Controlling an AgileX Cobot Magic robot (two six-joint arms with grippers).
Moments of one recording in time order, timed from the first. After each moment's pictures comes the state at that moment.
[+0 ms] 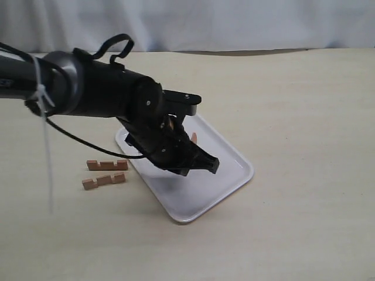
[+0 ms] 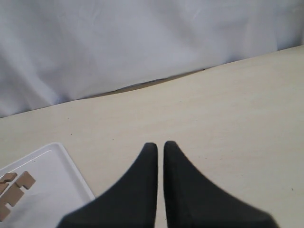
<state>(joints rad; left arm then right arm) -0.75 1.98 -1.20 -0.22 0.55 -0.12 -0.31 0.00 0.00 0.13 0.25 0.09</state>
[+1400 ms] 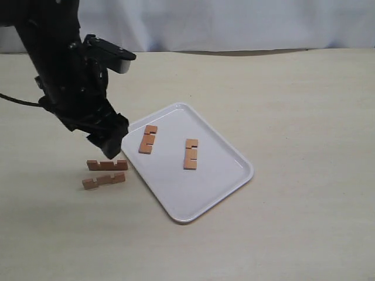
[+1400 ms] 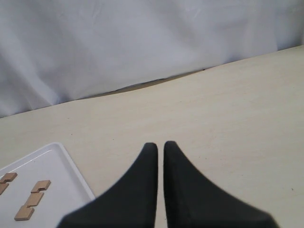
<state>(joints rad) -0.52 1.73 -1.30 -0.03 1.17 0.16 -0.31 0.00 0.00 0.13 0.25 0.09</state>
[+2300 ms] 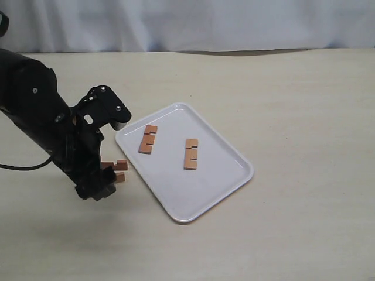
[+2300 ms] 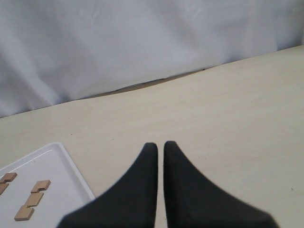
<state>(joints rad) -0.52 1.65 -0.89 -0.07 0.67 0.50 -0.31 0.00 0.00 0.13 0.25 0.09</state>
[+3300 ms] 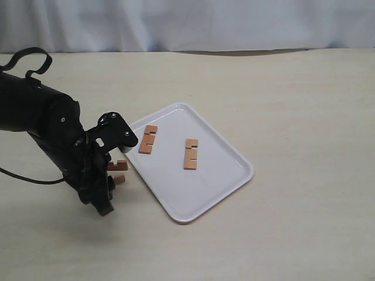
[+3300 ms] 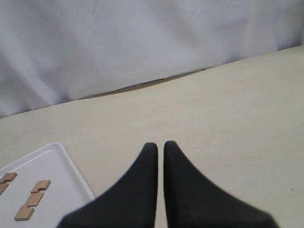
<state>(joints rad) -0.52 1.82 -0.86 -0.04 0.55 0.50 -0.31 0.00 0.00 0.13 0.25 0.09</state>
